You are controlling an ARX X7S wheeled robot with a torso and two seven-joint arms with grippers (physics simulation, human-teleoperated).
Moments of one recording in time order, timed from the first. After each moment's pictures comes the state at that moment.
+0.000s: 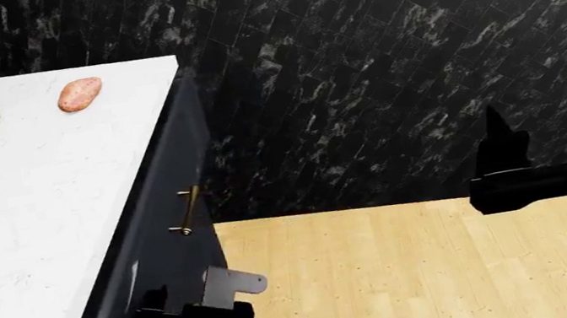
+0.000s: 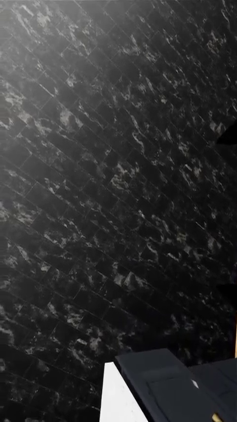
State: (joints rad) left arm -0.63 -0.29 1.00 -0.54 -0.59 -0.44 -0.80; right arm 1.39 1.37 -1.23 -0.90 1.67 0.24 1.19
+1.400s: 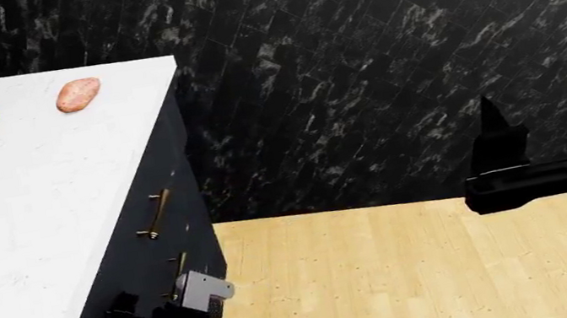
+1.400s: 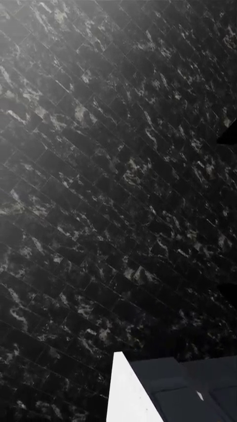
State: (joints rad) left arm -0.73 -0.06 0.67 -1.26 -0.06 -0.29 -0.70; right arm 1.44 1.34 -1.18 -0.94 1.73 0.29 1.23
